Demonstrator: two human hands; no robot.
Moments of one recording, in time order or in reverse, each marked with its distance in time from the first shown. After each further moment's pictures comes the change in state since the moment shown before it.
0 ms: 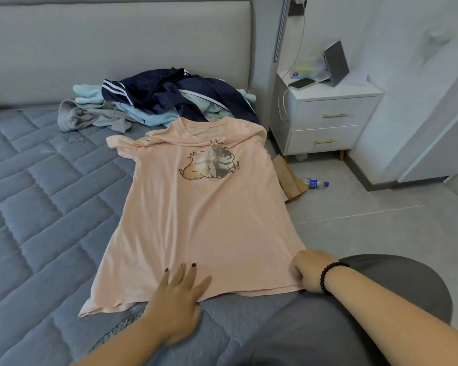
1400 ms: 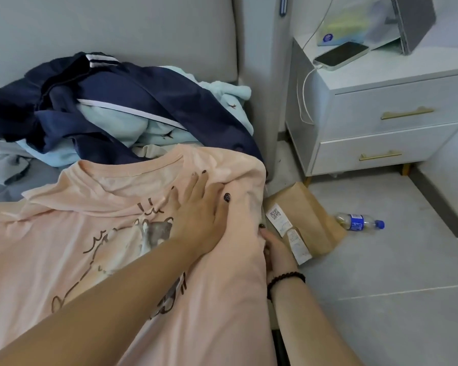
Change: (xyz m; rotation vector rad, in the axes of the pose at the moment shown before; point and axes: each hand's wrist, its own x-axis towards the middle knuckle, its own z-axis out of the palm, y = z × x) left_hand 0.522 -0.061 -0.118 -0.339 0.456 -0.318; right_hand 0.403 0.115 -0.123 2.688 -0.142 0.111
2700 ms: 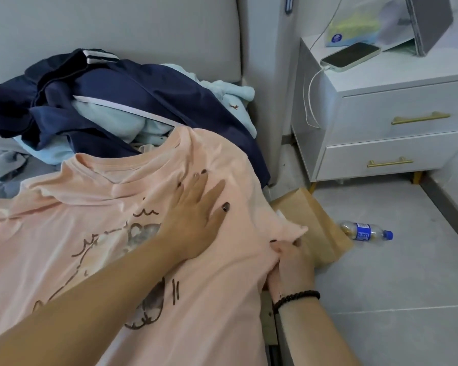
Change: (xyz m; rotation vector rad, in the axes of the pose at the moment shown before) left_hand 0.012 -0.009 0.000 0.052 -0.011 0.175; right_hand -0.013 -0.016 -0.001 -0.006 0.125 -0.439
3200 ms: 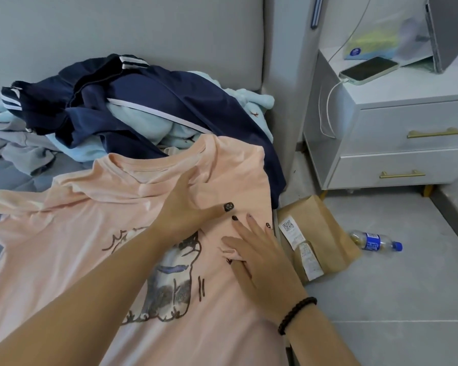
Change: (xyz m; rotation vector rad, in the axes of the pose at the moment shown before) left_hand -0.008 -0.041 -0.036 -0.739 0.051 -0.420; right_hand -0.037 0.013 0.024 -1.519 -0.702 -1.020
